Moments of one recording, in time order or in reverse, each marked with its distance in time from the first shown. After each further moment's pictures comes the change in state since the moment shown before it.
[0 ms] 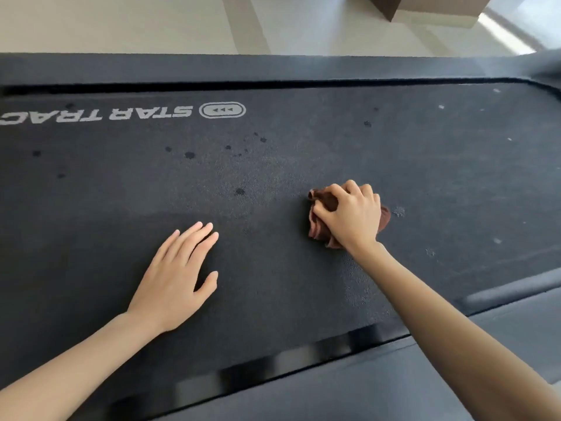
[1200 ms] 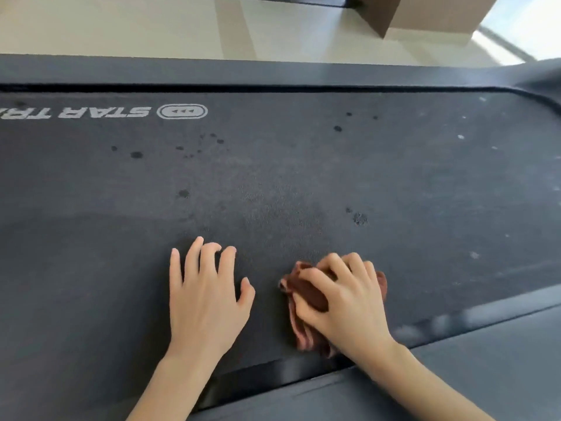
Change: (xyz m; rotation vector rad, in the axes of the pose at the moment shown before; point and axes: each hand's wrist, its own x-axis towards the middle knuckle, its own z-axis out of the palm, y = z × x) left_hand 0.046 0.163 0.026 0.017 0.178 -0.348; right_hand -0.099 0.066 -0.057 0.188 -0.031 -0.326
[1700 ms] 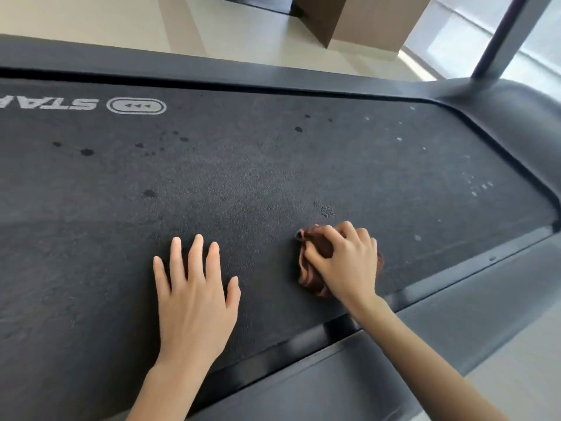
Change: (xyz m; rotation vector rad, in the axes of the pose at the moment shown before) left_hand -0.005 0.000 0.008 -0.104 -0.036 0.056; right_hand 0.018 0.030 0.006 -0.255 0.091 0.422
